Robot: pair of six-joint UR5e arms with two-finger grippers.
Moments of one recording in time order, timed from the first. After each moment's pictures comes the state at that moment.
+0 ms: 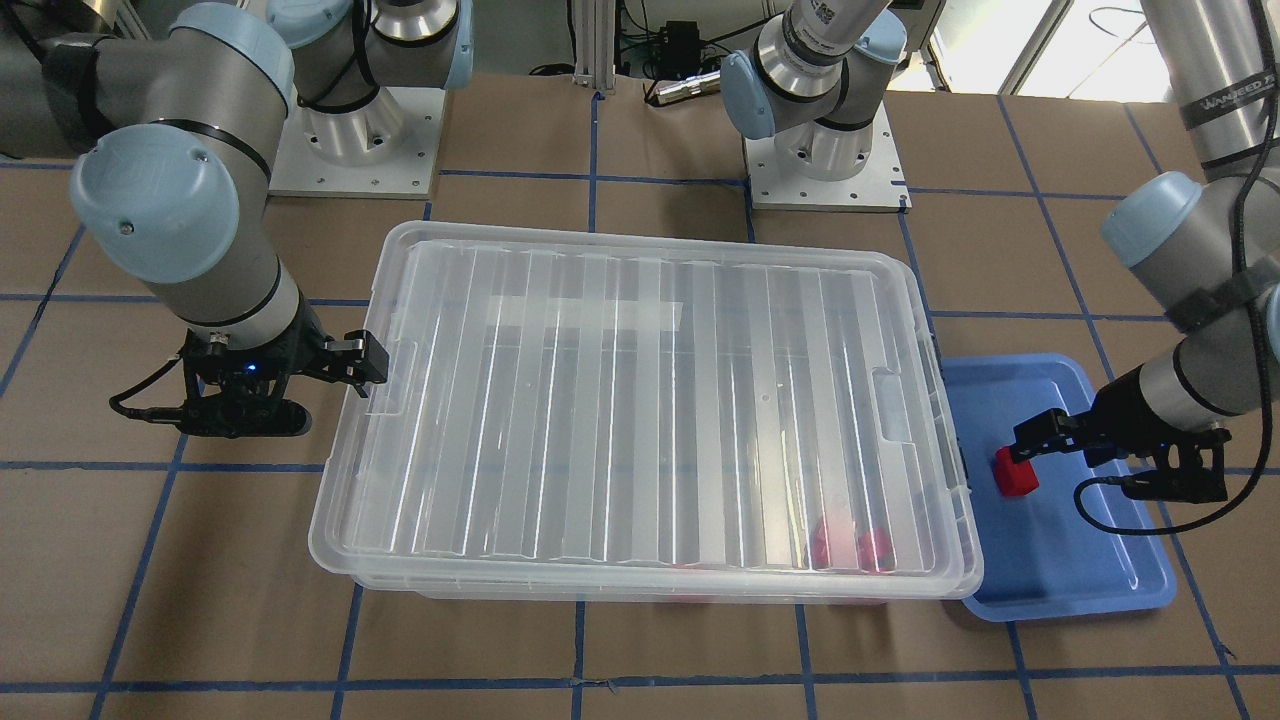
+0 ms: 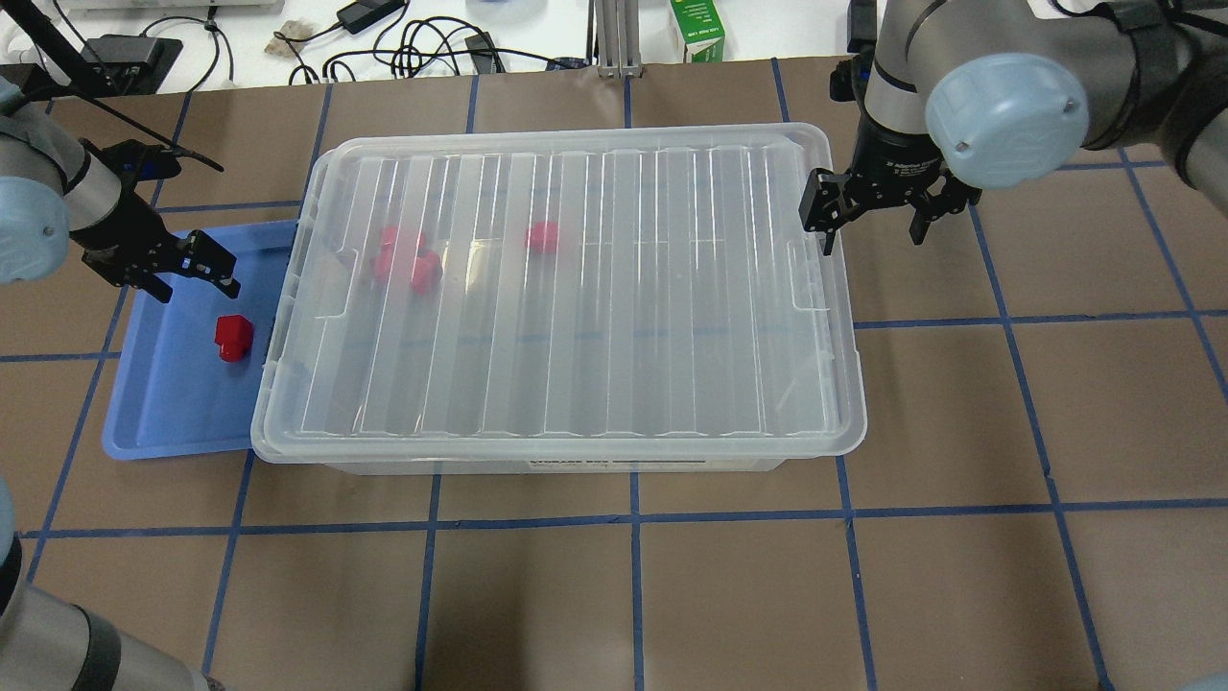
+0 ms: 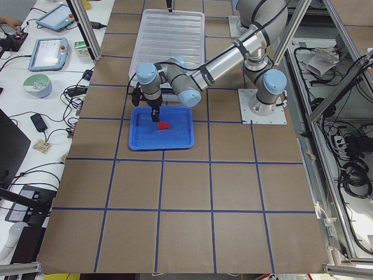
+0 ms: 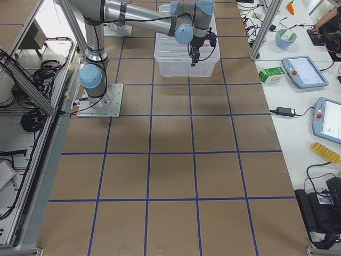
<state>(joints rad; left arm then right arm) -1.08 -1.97 -1.70 -1.12 1.53 0.51 1.58 -1.32 1.59 -1.73 -1.65 -0.04</state>
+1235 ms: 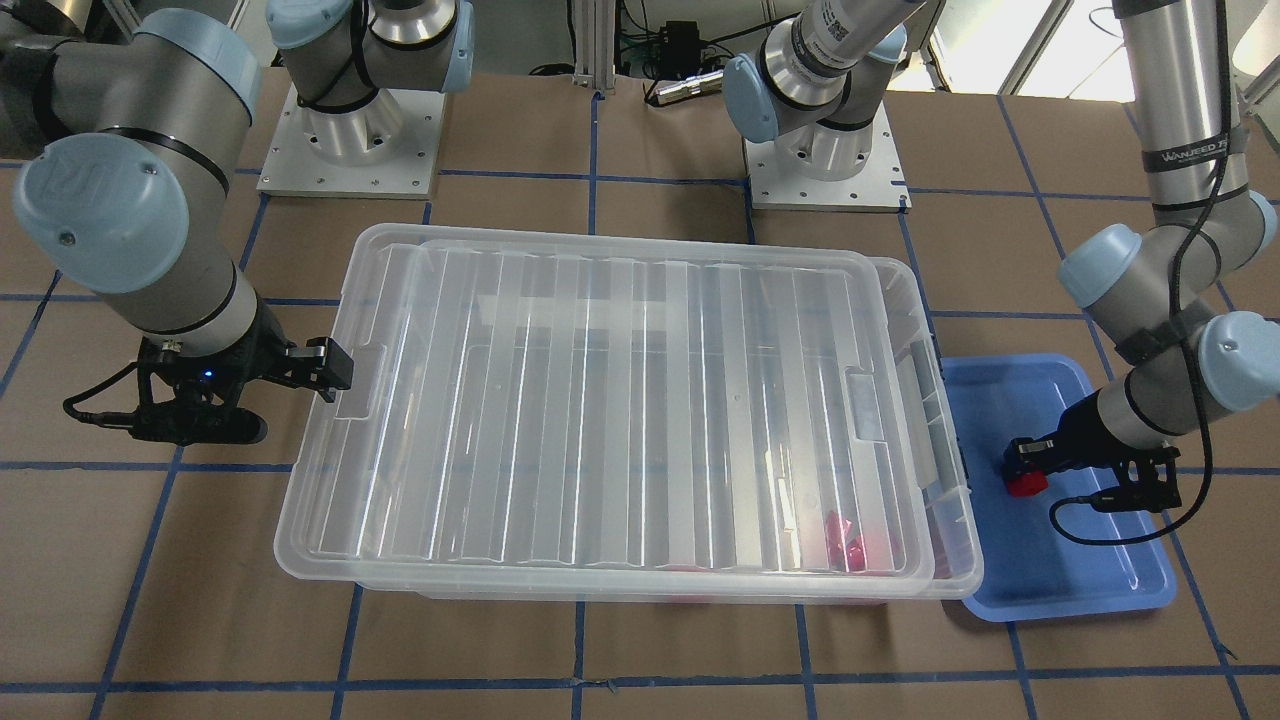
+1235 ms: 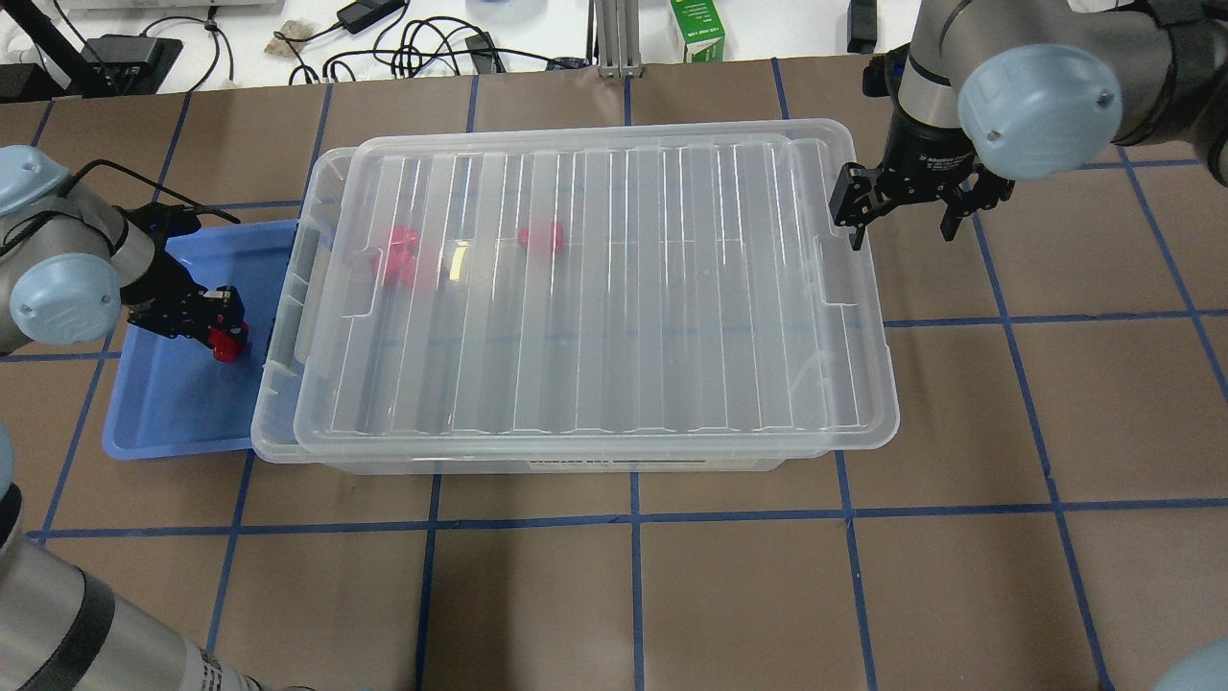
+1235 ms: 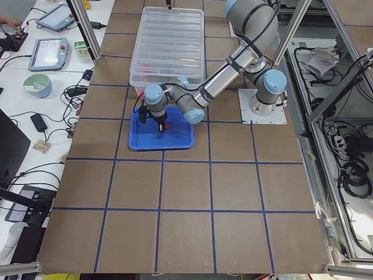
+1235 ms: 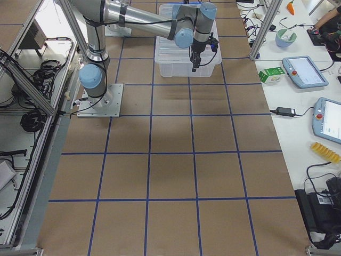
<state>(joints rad) -1.05 -2.03 -1.80 -0.95 1.53 0.45 1.53 -1.32 1.59 -1.72 -1.66 -0.05</state>
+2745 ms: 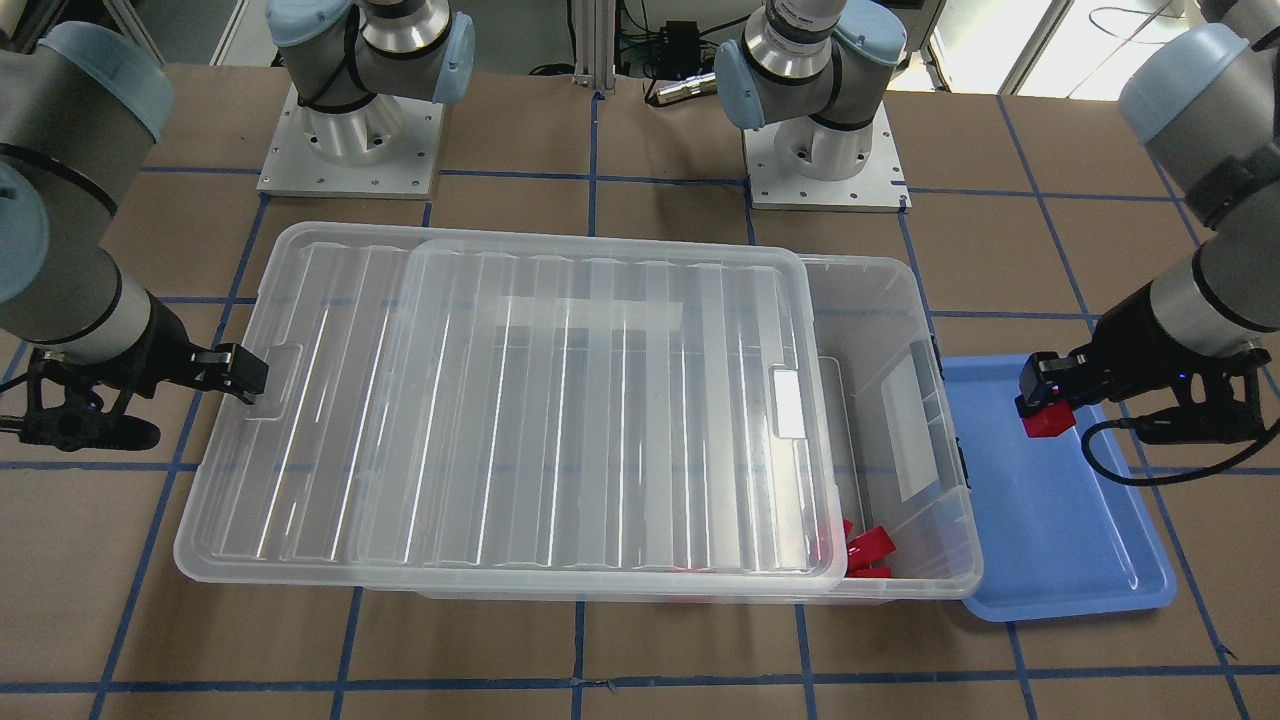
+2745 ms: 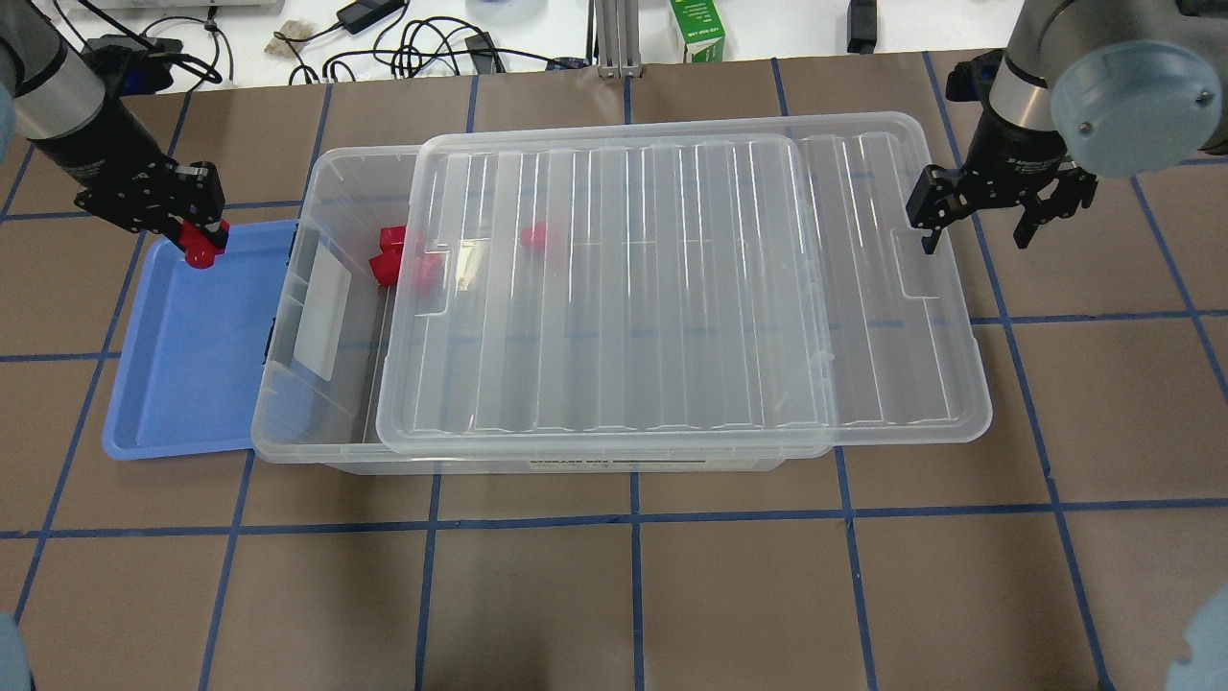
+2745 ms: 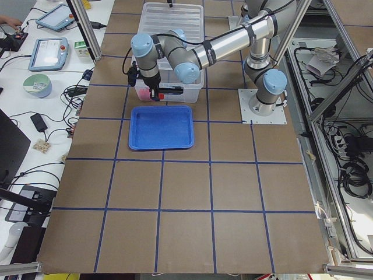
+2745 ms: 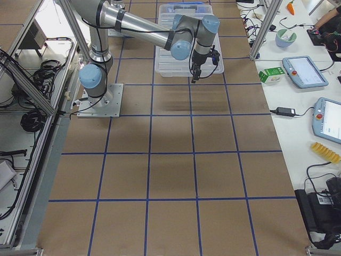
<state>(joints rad) -1.24 -1.80 -1.54 -1.46 1.53 0.27 1.37 -1.33 1.62 -1.73 -1.67 -0.16</state>
